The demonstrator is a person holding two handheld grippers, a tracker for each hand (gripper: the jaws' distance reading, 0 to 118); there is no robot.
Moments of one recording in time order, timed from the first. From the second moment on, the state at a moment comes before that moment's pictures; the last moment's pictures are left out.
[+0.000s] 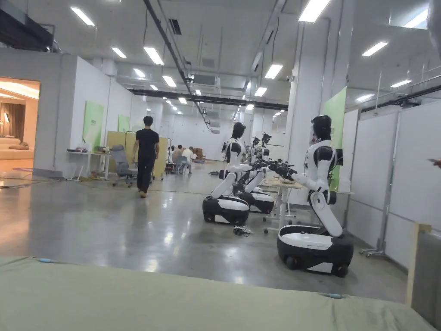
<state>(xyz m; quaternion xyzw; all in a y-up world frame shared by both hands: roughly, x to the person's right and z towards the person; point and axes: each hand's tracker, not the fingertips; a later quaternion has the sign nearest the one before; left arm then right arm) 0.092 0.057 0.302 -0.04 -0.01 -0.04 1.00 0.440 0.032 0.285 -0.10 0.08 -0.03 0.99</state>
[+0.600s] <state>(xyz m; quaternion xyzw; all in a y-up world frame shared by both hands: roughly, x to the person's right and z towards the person) 0.087 0.061 0.310 -0.02 -0.03 -0.01 1.00 0.431 0.035 0.281 -0.10 0.04 0.02 0.99</state>
